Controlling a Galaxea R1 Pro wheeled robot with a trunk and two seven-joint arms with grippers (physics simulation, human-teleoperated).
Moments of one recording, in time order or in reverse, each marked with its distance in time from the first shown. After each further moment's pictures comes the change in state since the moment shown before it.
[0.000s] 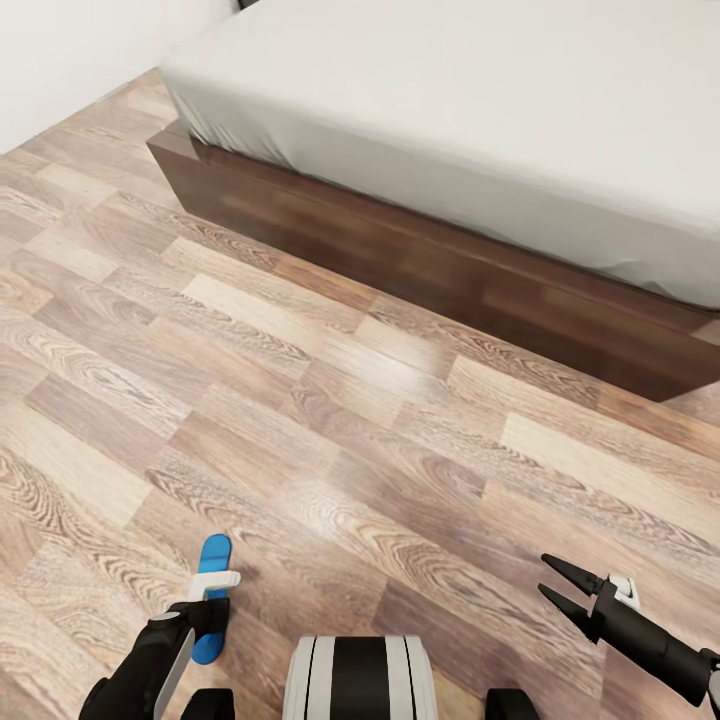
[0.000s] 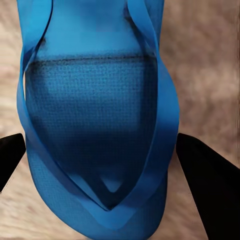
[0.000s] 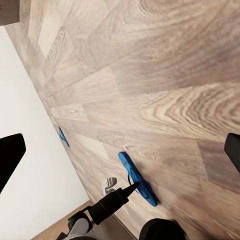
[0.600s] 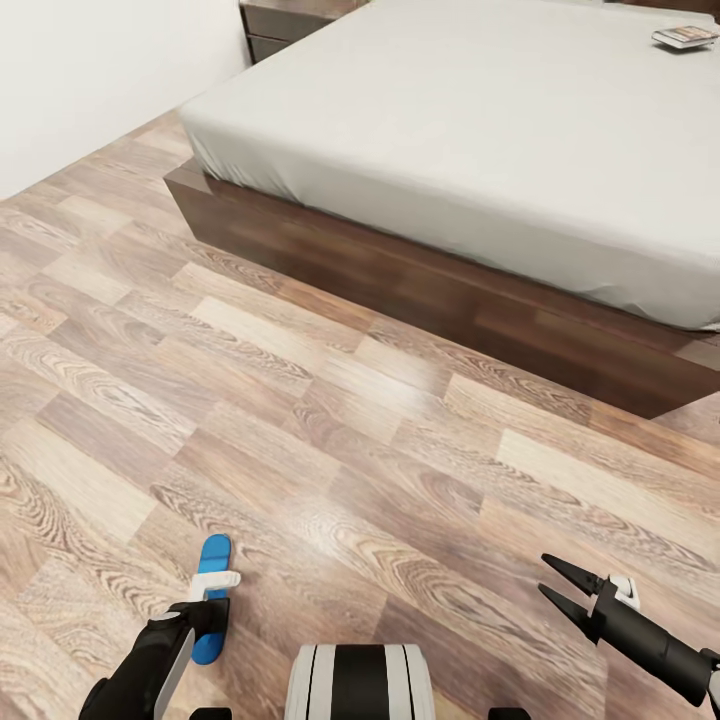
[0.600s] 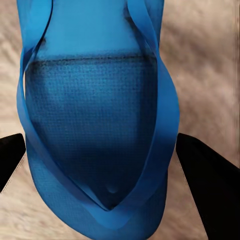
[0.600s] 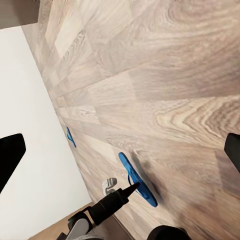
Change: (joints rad) left arm 0.000 0.000 0.000 0.000 0.000 0.001 0.000; right arm 0.000 0.000 -0.002 0.000 0.000 0.000 0.000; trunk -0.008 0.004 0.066
